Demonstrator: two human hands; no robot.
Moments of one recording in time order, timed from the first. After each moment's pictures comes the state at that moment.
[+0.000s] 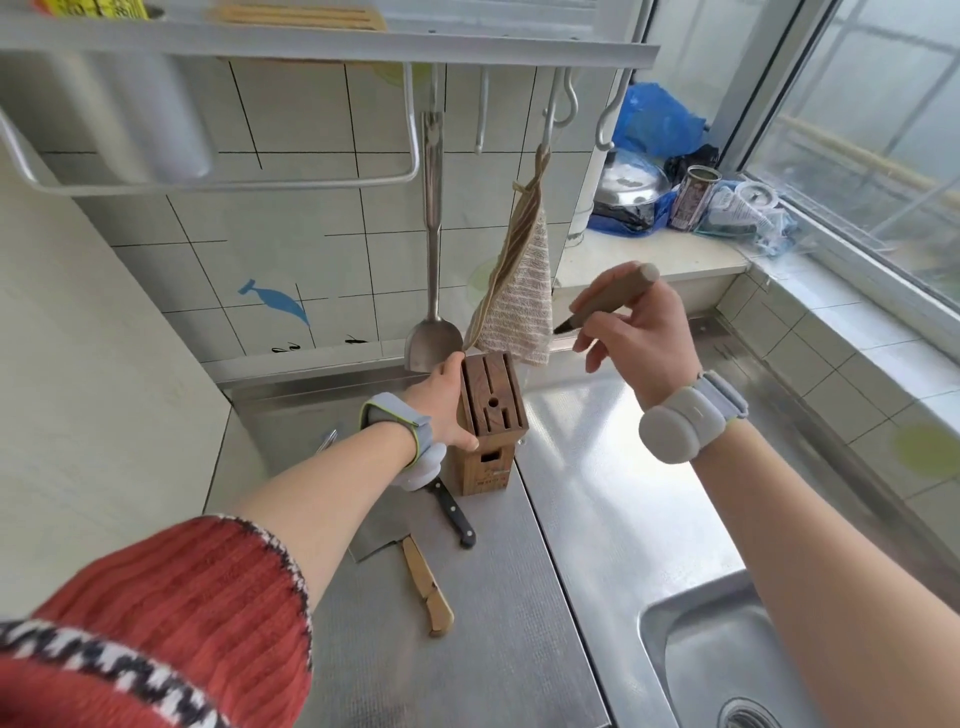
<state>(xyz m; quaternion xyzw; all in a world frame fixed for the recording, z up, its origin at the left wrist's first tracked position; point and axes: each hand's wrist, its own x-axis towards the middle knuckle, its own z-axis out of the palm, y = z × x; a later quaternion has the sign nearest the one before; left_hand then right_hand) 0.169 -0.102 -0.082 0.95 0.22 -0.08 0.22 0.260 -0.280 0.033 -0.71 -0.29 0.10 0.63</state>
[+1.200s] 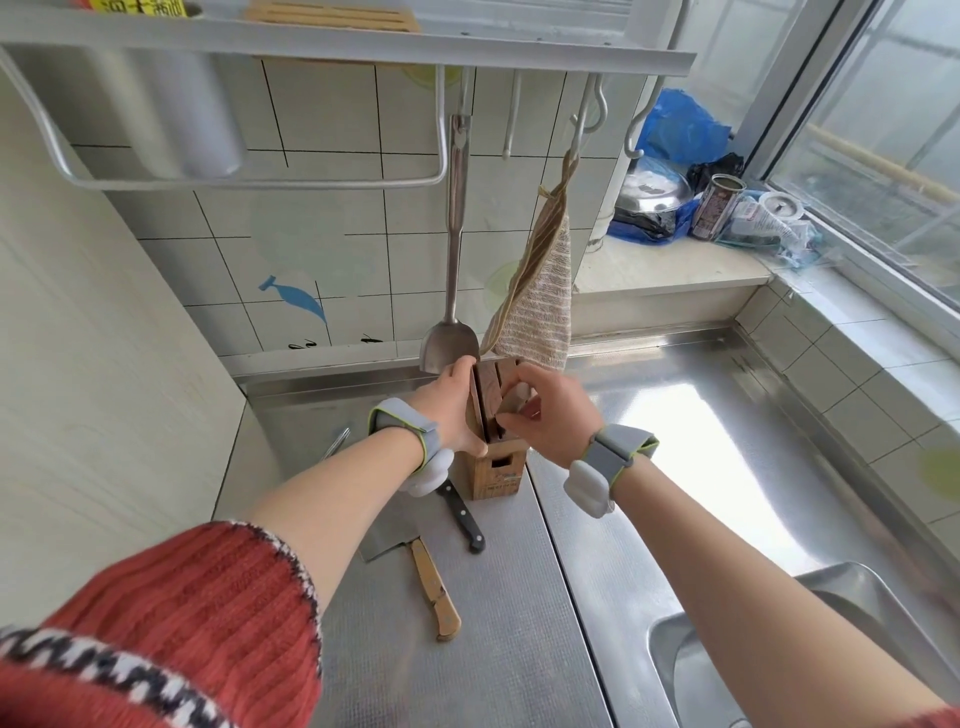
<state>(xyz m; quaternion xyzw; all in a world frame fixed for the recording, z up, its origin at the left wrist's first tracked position) 0.164 -0.100 -0.081 0.94 0.24 -0.06 0.24 0.238 -0.239 -0.048 -0.82 -0.45 0.11 0.32</state>
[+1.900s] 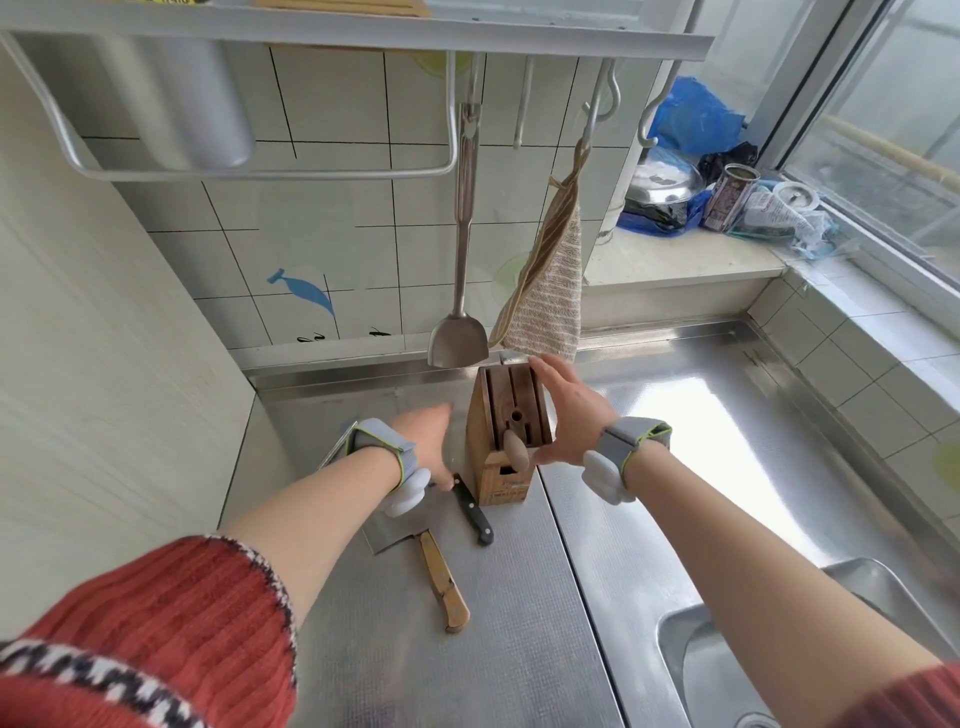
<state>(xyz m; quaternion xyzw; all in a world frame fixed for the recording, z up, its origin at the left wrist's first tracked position) 0.133 -0.084 -0.115 0.94 0.24 -0.18 0.18 0.268 -0.243 -0.072 -0.86 -0.46 0.18 0.10</state>
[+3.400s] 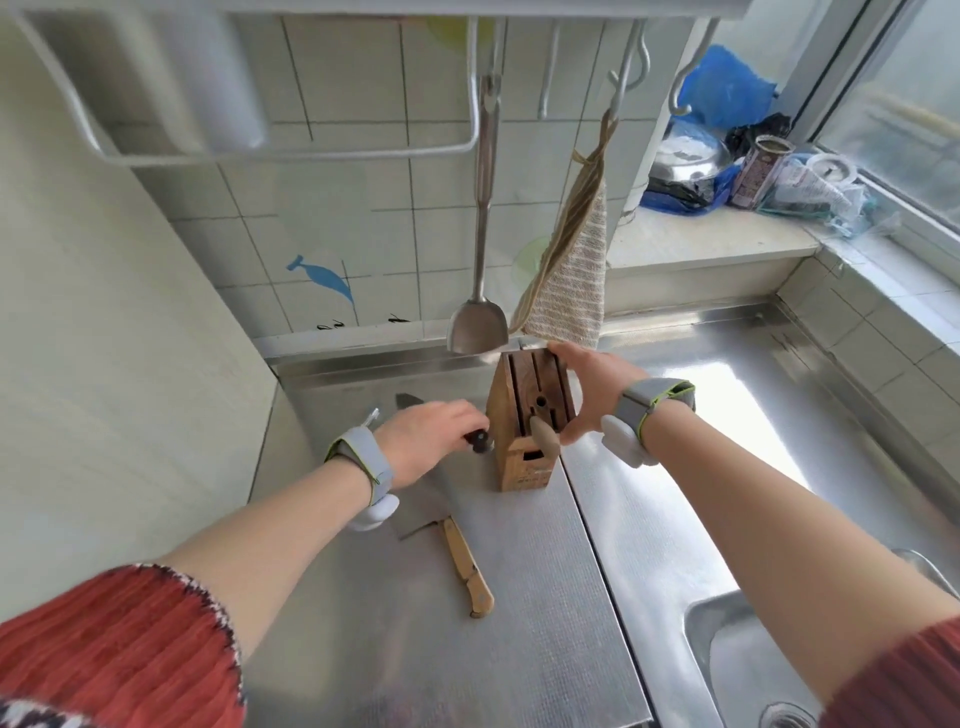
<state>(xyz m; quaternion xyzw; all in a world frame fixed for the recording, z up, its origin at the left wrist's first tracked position) 0.094 -0.072 -0.112 0.99 0.02 -0.03 0.13 0.267 -0.232 -0.046 -0.88 -0.43 0.19 0.04</state>
